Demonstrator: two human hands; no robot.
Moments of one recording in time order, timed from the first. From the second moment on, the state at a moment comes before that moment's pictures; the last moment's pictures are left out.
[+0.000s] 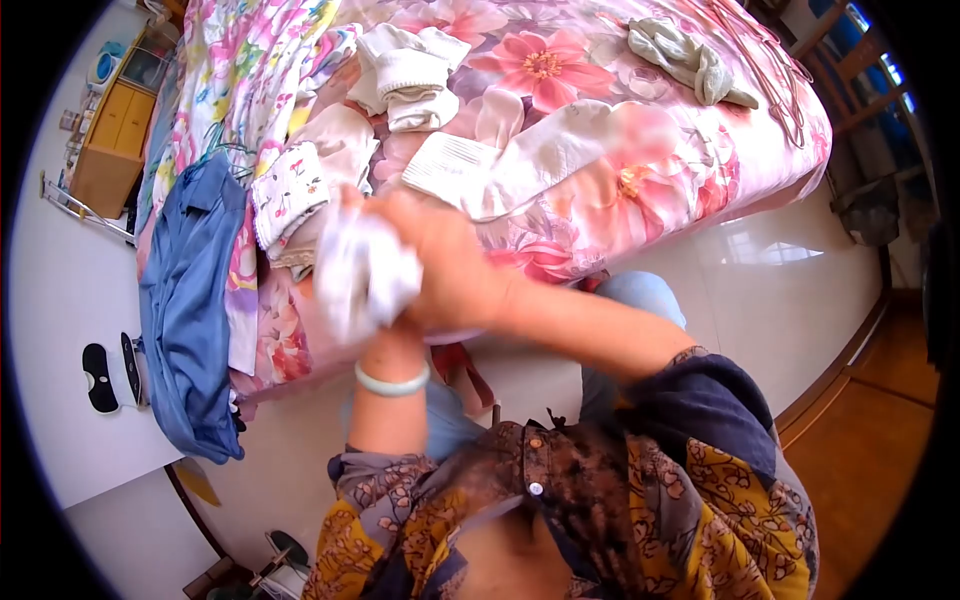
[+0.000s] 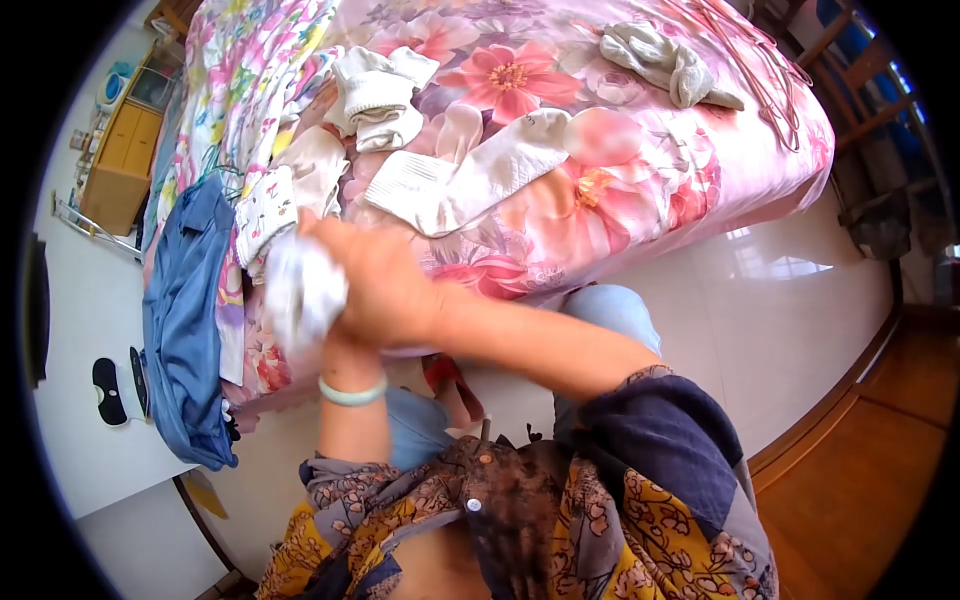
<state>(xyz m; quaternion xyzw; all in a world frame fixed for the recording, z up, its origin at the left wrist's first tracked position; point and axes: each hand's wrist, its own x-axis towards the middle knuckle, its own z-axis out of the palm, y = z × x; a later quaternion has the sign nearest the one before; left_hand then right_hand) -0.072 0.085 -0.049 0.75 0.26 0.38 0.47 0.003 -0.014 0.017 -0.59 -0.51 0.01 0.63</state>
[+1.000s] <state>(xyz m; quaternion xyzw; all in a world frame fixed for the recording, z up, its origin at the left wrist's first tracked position) -0.039 0.043 -0.015 0.69 0.15 0.35 0.61 0.069 -0.021 0.003 -0.66 -0.44 0.06 0.61</state>
